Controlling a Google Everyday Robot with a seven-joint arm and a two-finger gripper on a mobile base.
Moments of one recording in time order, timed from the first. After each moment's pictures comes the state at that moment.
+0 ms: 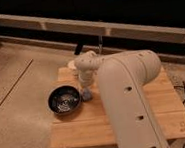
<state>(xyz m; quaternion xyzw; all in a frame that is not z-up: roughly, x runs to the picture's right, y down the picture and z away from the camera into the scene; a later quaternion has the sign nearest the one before) -0.039 0.099 0.929 -0.33 0.19 0.58 0.73</state>
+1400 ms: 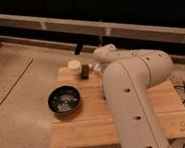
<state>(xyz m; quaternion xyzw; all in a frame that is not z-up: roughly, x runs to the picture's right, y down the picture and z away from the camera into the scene) 0.102 0.080 0.939 -0.27 0.34 0.62 0.65</state>
